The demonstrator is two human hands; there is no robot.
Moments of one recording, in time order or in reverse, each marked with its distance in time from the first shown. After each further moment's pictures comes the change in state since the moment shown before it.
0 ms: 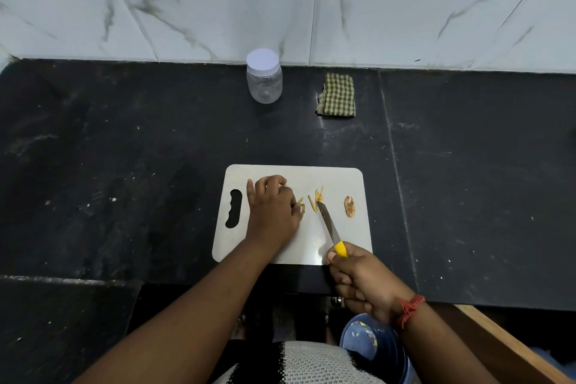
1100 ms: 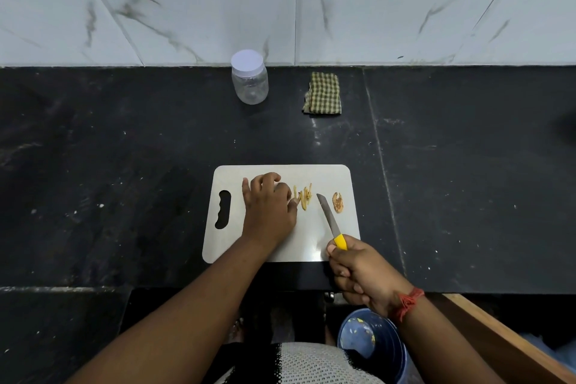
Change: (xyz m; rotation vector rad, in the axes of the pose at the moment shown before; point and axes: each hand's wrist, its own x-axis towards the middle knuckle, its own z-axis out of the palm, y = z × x) left_hand 0.003 0.013 0.004 0.050 0.013 0.022; right_hand -0.008 -0.001 -0.013 0.011 0.044 -0.050
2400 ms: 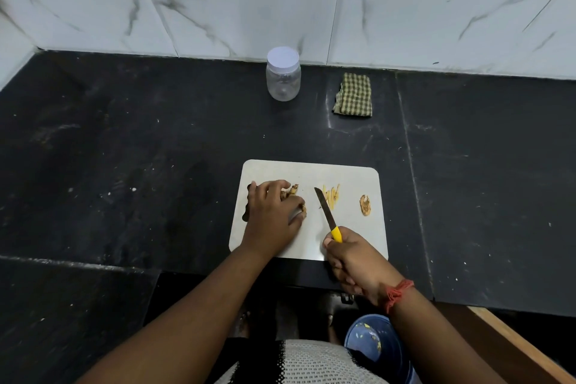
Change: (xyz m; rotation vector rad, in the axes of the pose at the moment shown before) left_hand -0.029 -0.050 -0.010 -0.066 0.013 0.091; right_hand 0.027 -0.005 0.047 -0.269 0.036 -0.042
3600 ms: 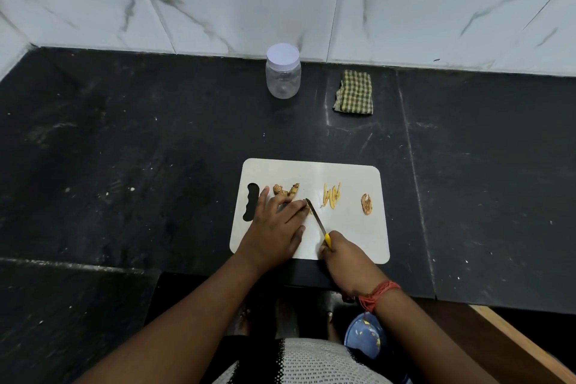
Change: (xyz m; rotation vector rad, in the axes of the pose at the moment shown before) left_hand -0.022 -0.013 0.012 0.137 0.062 0.365; right_hand 0.018 0.006 0.015 -0.788 0.193 -0.112
